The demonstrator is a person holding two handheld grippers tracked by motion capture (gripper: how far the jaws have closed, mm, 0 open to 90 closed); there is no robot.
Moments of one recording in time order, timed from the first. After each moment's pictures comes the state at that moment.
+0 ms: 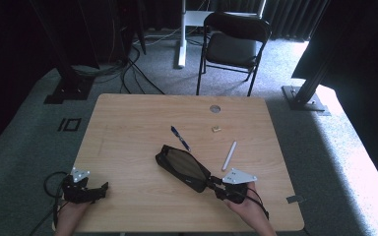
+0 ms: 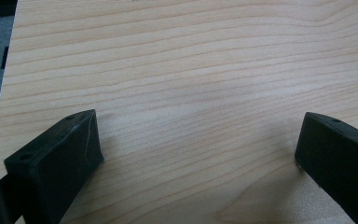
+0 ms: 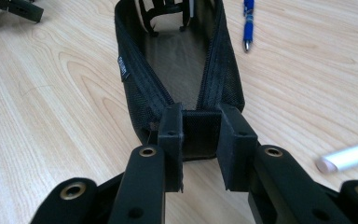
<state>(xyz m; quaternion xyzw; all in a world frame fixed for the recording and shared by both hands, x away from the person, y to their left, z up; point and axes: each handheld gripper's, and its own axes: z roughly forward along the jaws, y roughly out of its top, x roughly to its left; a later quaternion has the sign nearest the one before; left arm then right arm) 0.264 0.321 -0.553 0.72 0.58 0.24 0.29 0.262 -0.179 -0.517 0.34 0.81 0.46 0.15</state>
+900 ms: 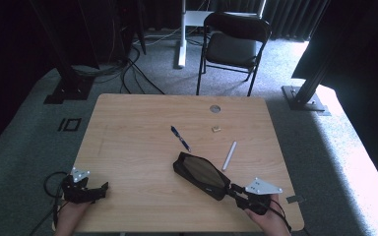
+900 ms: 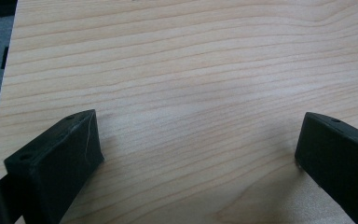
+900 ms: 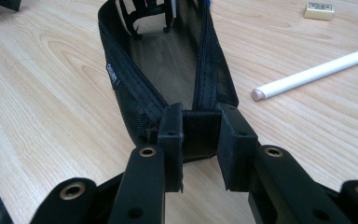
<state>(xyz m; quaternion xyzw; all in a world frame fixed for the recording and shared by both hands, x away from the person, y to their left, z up) 0.264 0.321 -0.553 0.72 0.58 0.24 0.29 0.231 -0.236 -0.516 0.37 0.80 0.45 0.17</state>
